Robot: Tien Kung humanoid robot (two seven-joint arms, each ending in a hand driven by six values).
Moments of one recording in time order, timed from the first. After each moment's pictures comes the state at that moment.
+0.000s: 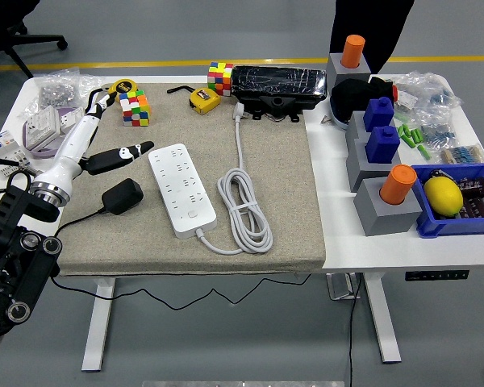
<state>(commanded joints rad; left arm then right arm) -0.24 0.10 -1.45 -1.25 1.80 0.09 -0.14 0.09 -0.11 1.93 0.18 -1.23 -0.11 -0.06</state>
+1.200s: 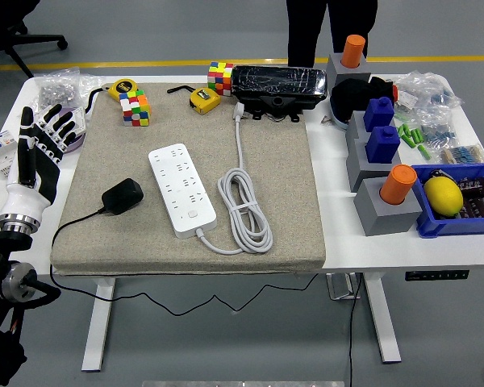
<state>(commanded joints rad) -0.16 0.06 -1.63 -1.19 1.12 -0.09 -0.22 0.08 -0.09 1.95 0.18 -1.26 -0.11 -0.08</state>
